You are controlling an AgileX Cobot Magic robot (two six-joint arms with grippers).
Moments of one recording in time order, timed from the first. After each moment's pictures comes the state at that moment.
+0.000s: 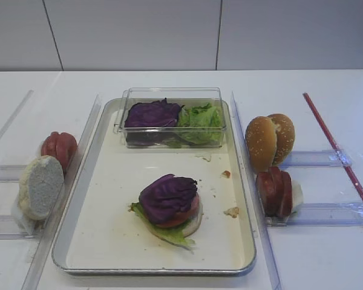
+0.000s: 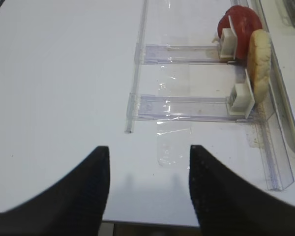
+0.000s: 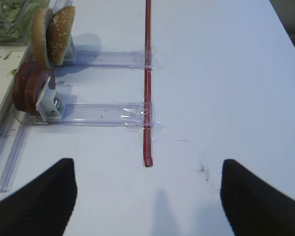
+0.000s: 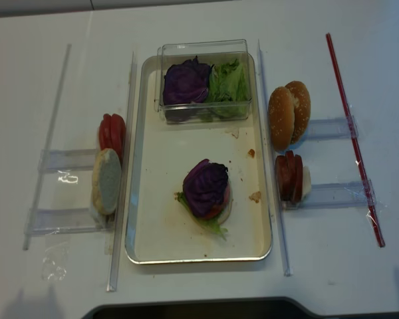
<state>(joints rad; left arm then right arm) 0.06 -0.02 -0.48 0.11 1.17 -0.10 -0.09 -0.02 -0.47 0.11 1.13 -0.12</state>
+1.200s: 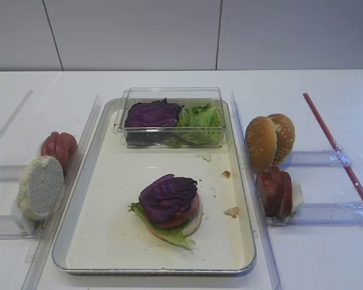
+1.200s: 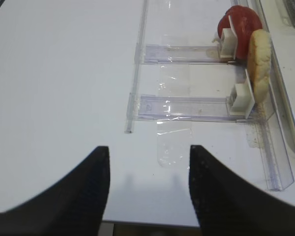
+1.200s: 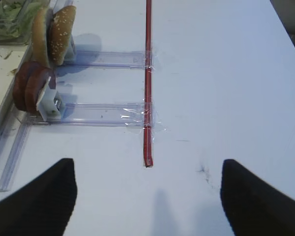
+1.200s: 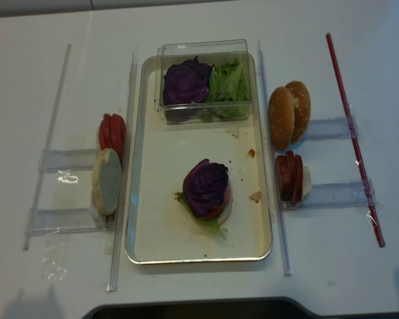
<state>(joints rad) 0.06 -0.02 -0.48 0.11 1.17 -0.10 -0.09 -0.02 -0.47 0.11 1.13 -0.13</state>
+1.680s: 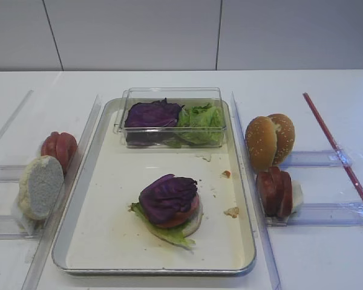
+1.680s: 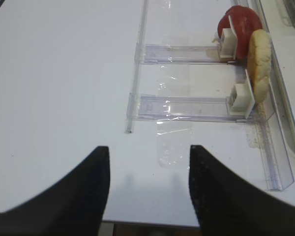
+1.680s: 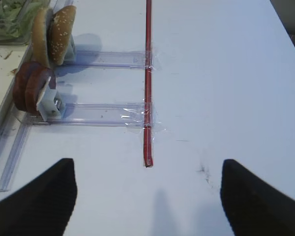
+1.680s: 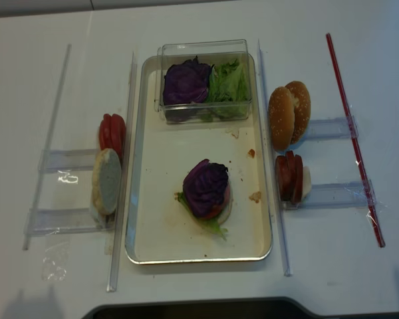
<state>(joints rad) 0.06 -0.02 -0.48 0.11 1.17 -0.10 -0.09 -0.02 -0.47 0.11 1.13 -0.13</state>
